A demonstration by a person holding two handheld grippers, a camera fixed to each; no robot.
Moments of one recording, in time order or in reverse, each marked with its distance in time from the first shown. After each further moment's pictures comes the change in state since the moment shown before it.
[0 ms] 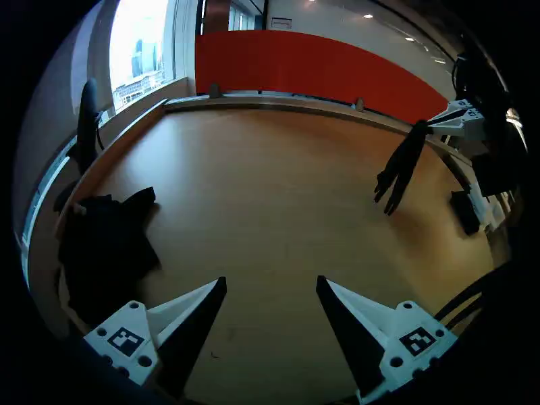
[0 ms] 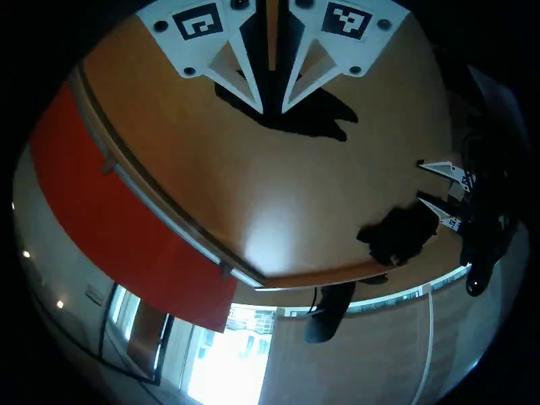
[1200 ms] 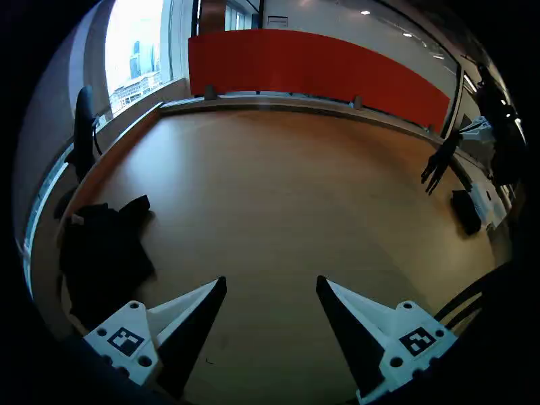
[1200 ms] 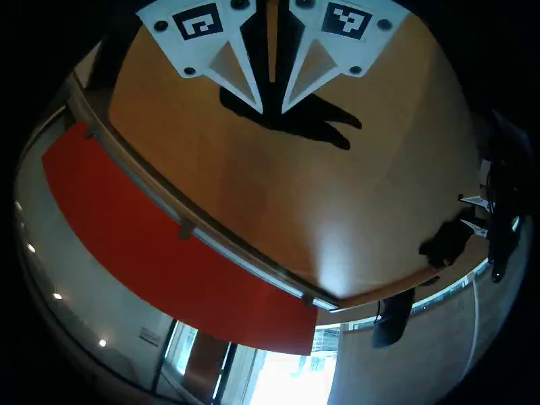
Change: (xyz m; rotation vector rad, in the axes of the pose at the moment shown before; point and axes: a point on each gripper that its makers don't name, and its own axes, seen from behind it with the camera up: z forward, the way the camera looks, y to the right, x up) left arm 0.014 0.017 0.008 0.011 -0.011 0.018; right arm -0.125 0.162 -0.109 -0.212 -0.121 0.172
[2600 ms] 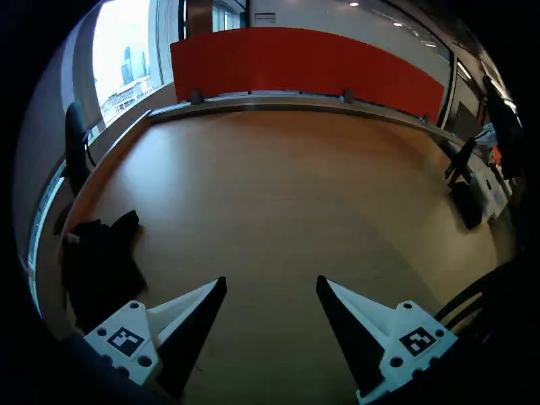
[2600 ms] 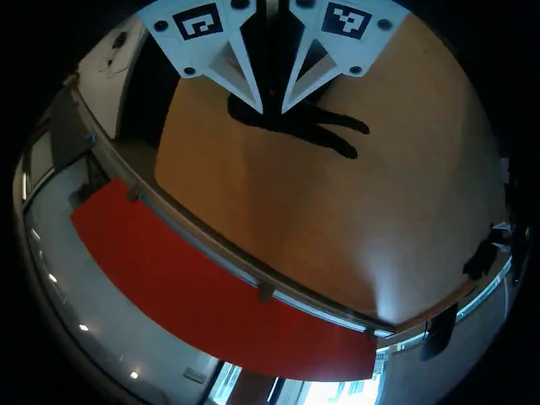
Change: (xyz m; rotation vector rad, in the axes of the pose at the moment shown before) left arm 0.015 0.031 0.009 -0.001 -0.020 0.059; right arm -0.128 0.147 -0.073 -0.166 -0.183 0.100
